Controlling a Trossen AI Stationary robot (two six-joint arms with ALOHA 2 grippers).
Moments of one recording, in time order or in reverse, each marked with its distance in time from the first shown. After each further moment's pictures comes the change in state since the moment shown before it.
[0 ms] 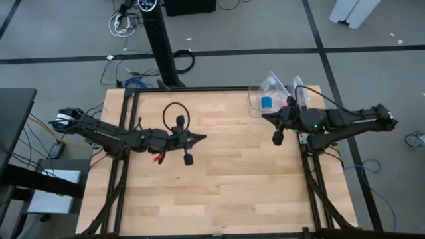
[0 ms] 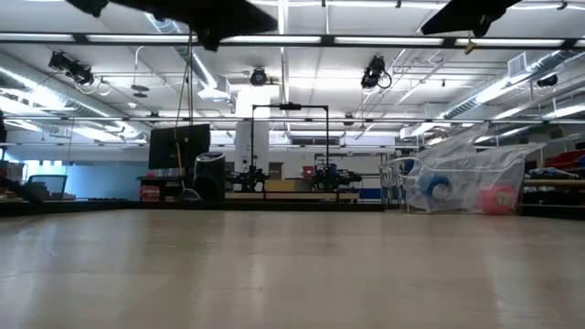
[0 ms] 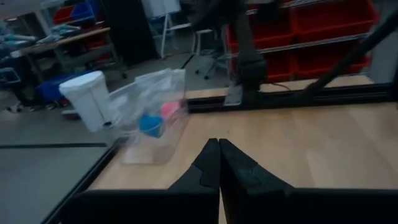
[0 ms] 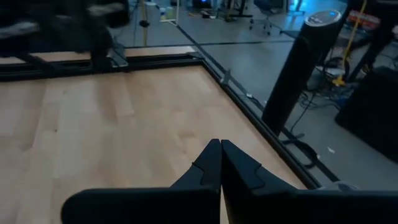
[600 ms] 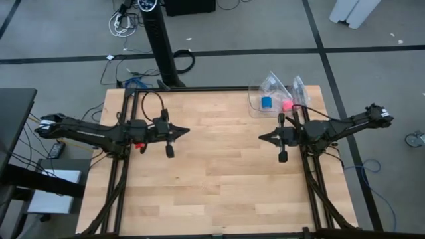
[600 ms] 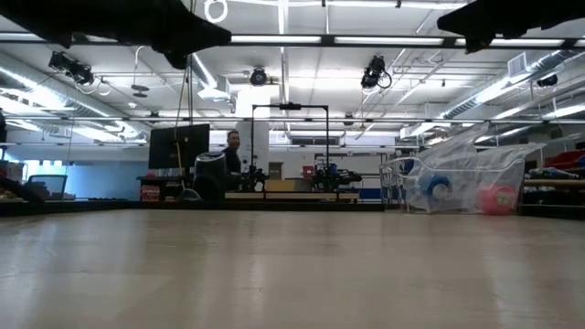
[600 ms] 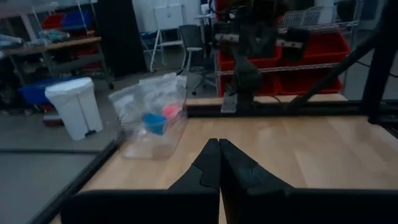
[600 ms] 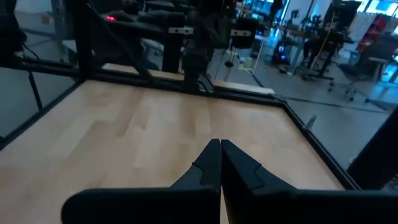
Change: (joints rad) left arm 0.146 -0.341 -0.264 0.014 0.205 -0.037; right arm 0.122 -0.148 -0.347 0.424 -0.232 -0.208
